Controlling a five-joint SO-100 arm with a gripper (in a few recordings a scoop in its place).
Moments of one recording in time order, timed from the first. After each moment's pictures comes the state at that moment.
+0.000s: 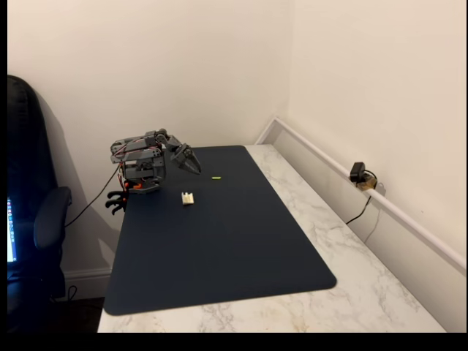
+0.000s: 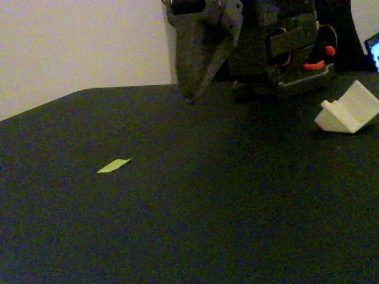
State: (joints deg) arm -5.4 187.5 177.1 54.8 -0.2
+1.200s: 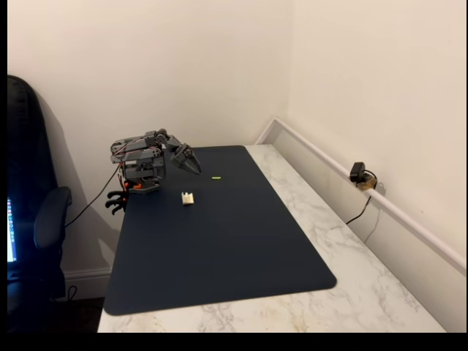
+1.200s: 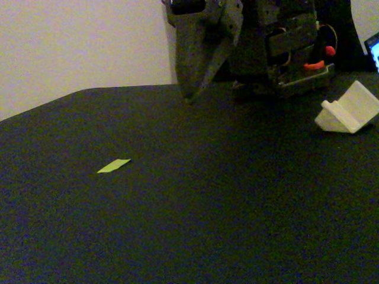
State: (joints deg) arm -5.4 187.5 177.1 54.8 -0.2
